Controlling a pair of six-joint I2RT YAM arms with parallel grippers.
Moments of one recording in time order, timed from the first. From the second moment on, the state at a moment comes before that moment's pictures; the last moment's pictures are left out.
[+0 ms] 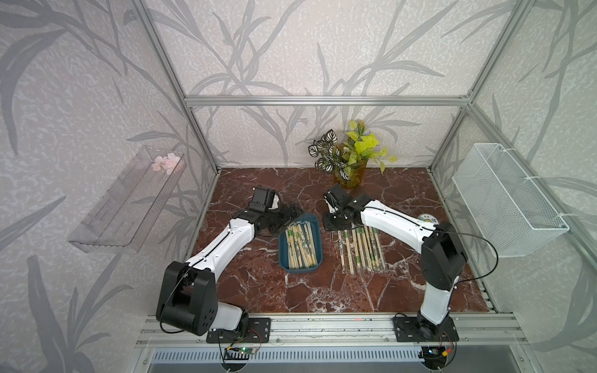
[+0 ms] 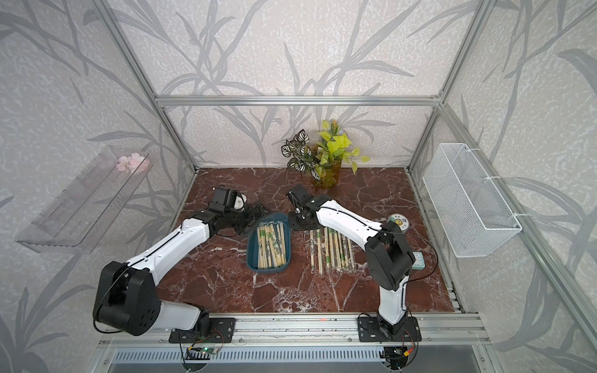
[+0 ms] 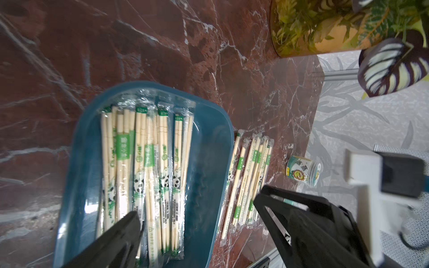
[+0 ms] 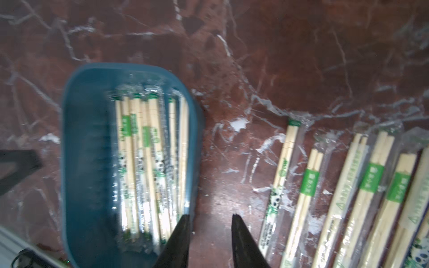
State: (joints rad) left arm -0.24 1.41 1.00 -0.47 0.41 -0.86; right arm 0.76 1.87 1.57 -0.77 -0.06 0.58
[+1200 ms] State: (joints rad) left arm -0.10 1.41 1.00 -0.51 0.44 -0.82; right arm 0.88 2.29 1.90 -0.96 -0.05 0.50
